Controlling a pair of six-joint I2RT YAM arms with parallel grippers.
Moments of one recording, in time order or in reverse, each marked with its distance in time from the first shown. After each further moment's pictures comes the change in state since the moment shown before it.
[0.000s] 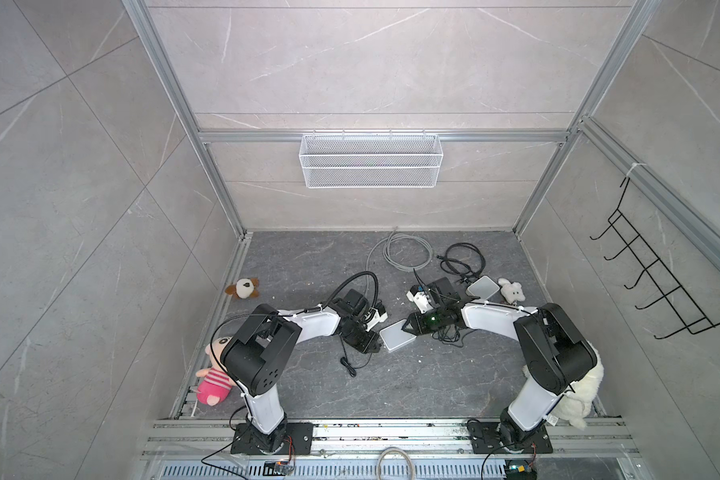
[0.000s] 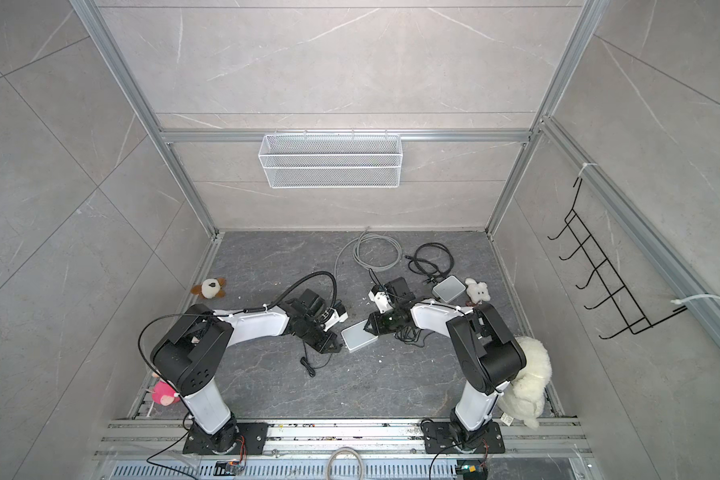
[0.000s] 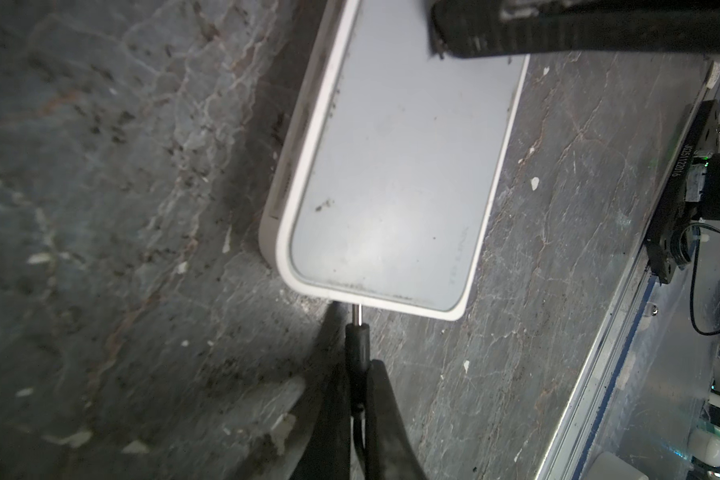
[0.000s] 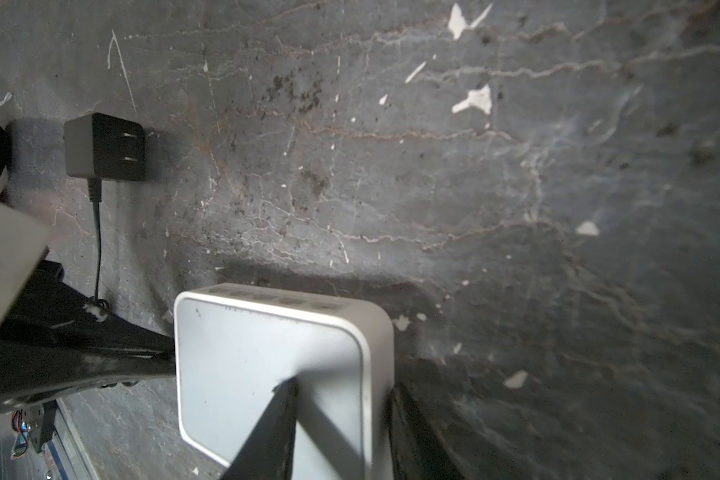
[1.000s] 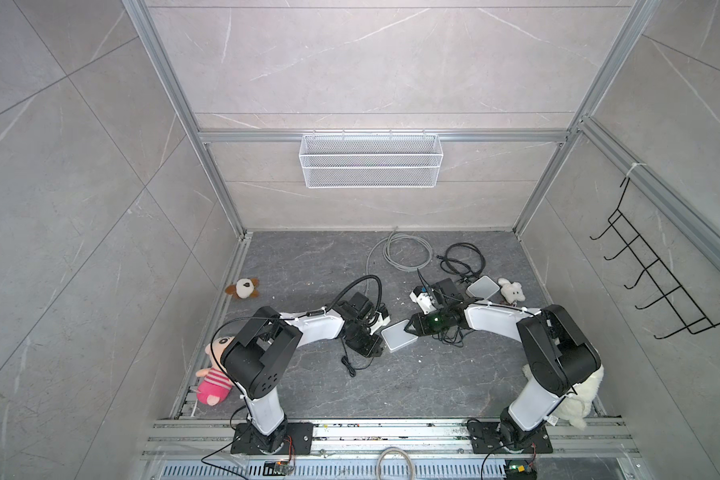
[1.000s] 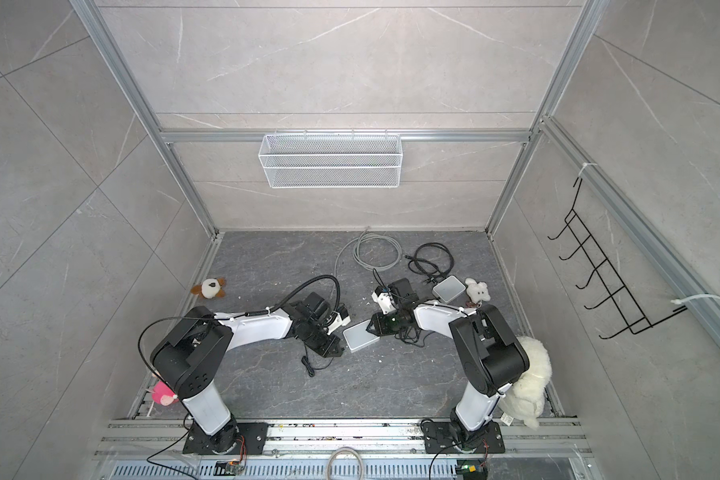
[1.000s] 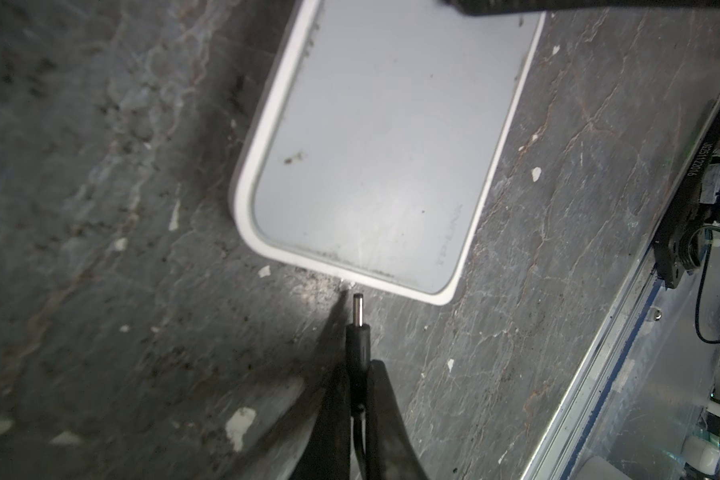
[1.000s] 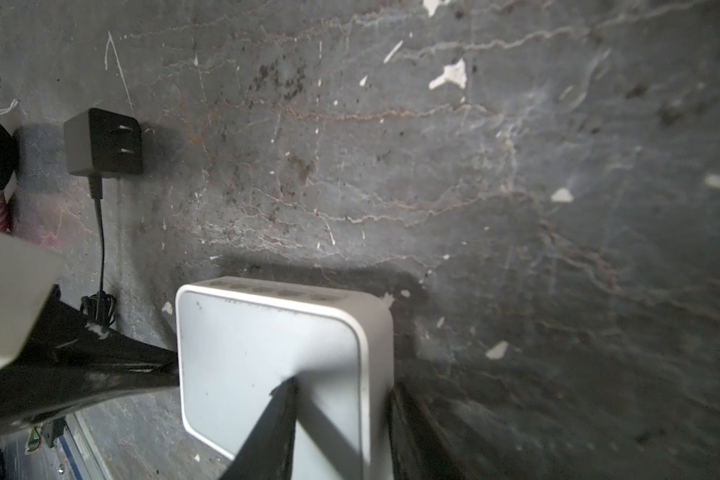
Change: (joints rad) left arm -0.040 -0.008 0.019 -0.057 -0.071 -0.076; right arm -0.023 -0.021 -0.029 0.001 -0.017 0.009
